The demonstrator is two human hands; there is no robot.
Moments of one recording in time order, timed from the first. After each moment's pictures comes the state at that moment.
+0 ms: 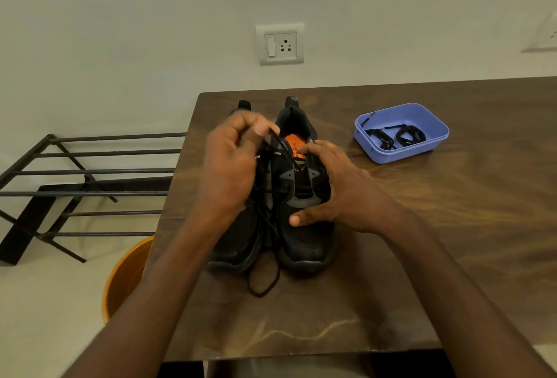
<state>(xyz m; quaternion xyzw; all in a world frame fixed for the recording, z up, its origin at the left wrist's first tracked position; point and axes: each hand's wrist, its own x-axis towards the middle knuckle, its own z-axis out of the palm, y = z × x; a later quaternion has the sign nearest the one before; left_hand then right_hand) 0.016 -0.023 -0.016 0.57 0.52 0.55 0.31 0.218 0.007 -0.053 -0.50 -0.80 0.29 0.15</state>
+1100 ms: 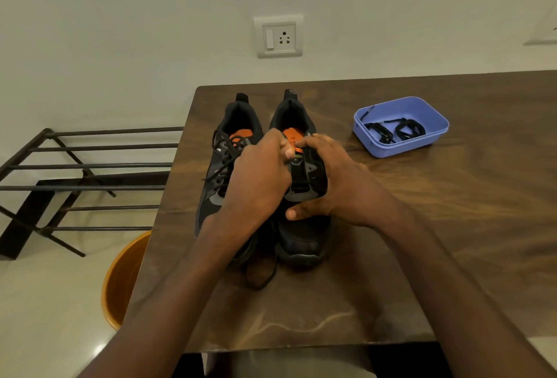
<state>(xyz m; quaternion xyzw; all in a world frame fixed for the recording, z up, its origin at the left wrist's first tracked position) 0.041 -0.024 -0.032 0.68 0.65 0.30 0.17 0.215 0.006 -0.054 -0.50 -0.80 0.29 0.16</state>
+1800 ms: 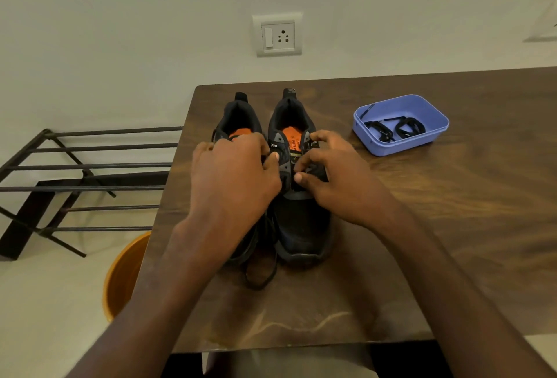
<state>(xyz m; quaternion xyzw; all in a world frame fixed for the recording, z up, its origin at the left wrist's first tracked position) 0.025 -0.048 -0.004 0.68 0.70 0.23 0.03 0.205 -0.006 -0.039 -0.53 -0.80 0.22 0.20</state>
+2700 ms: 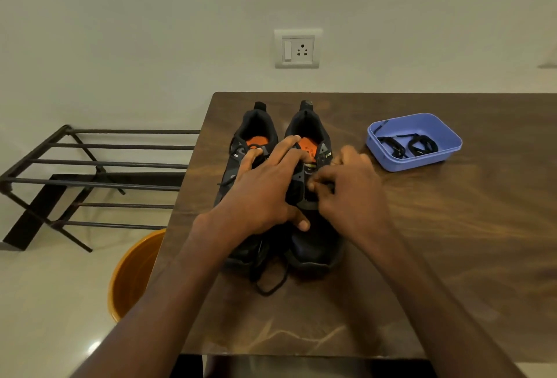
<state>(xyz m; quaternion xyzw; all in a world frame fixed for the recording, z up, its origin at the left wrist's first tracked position) 0.015 -0.024 -0.026 0.78 0.59 0.09 0.16 0.185 -0.017 -0.038 -0.59 -0.77 0.09 0.21</state>
